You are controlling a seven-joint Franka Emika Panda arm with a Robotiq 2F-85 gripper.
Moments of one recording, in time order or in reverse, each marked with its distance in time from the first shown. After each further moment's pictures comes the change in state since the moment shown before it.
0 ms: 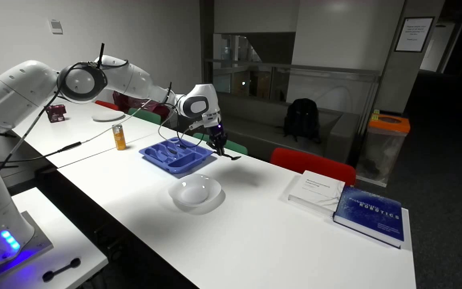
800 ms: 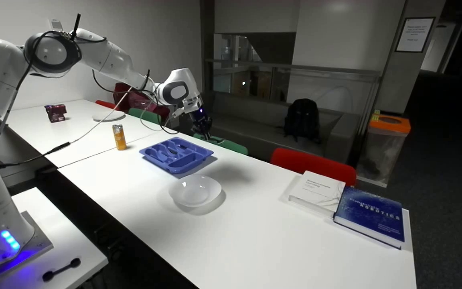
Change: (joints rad) arm 0.154 -0.296 -0.011 -0.383 -0.134 0.192 0.143
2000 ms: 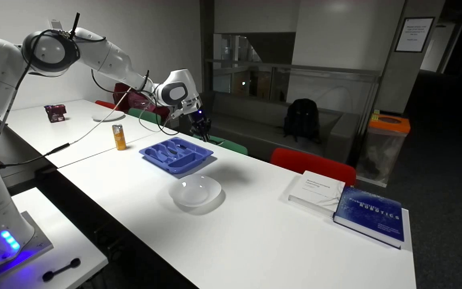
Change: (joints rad) arm 0.001 -0.014 0.000 -0.030 -0.002 0.005 0.000
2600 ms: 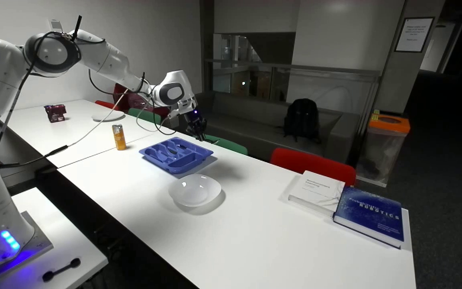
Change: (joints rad) arm 0.034 0.013 0.021 0.007 -0.061 -0.007 0.086
